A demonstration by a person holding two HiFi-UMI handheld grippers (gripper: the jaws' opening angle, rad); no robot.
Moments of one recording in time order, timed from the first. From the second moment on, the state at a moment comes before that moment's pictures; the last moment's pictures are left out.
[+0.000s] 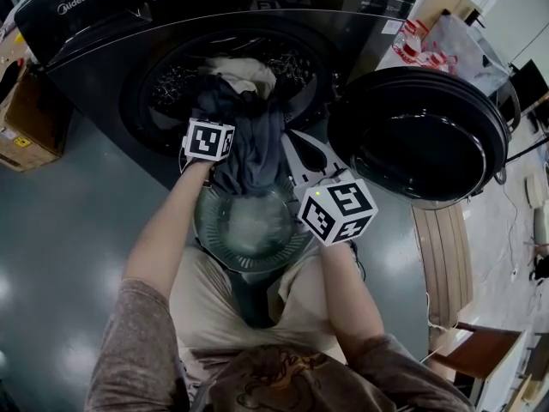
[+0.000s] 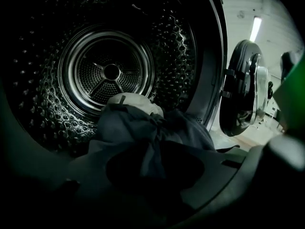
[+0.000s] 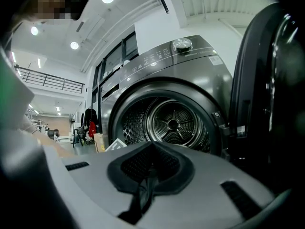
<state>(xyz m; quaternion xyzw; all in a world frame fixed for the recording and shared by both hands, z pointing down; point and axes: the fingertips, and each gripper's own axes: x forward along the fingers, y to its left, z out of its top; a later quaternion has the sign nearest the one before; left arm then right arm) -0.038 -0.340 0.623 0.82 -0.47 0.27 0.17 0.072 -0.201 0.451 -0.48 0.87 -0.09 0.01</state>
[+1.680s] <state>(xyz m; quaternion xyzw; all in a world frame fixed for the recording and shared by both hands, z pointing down) -0.014 -0.116 0.533 0.92 -0.34 0.16 0.14 0.050 -0.207 0.456 -0.49 0.87 -0.07 -0.01</state>
